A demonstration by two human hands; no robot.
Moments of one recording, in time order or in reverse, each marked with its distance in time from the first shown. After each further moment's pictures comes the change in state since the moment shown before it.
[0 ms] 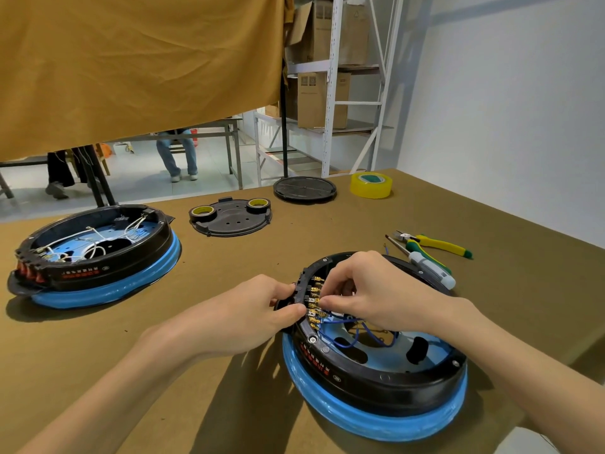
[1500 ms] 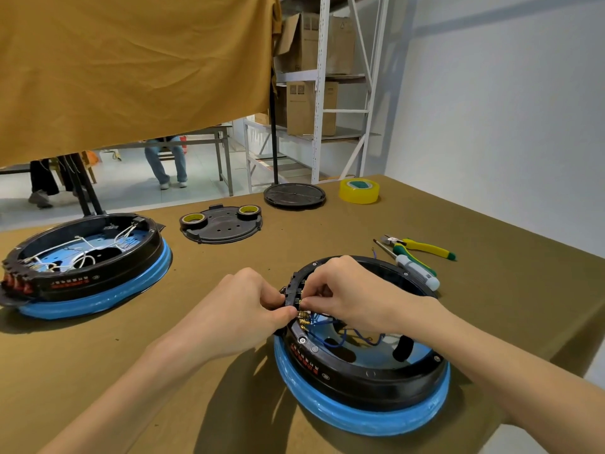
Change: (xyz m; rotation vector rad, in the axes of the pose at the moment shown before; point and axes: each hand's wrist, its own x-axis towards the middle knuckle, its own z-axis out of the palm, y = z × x) left_hand -0.001 0.001 0.007 -0.062 0.172 -0.048; right_hand 0.005 -0.019 0.006 -0.109 -0.016 -0.011
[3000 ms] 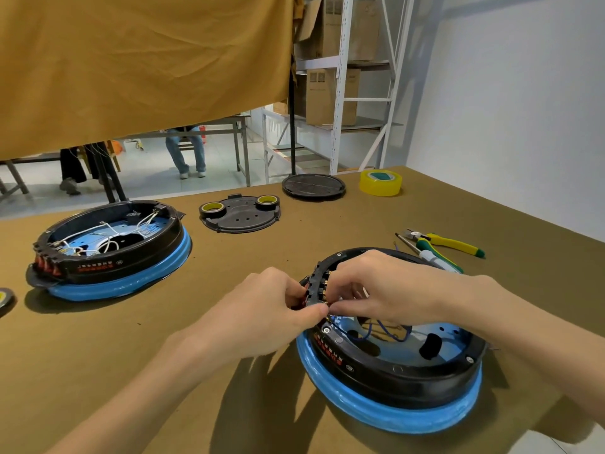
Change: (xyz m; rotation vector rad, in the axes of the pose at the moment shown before) left_hand -0.008 0.003 0.003 -0.020 -0.072 0.003; right_hand -0.001 0.011 -0.022 -0.104 -0.220 -0.186
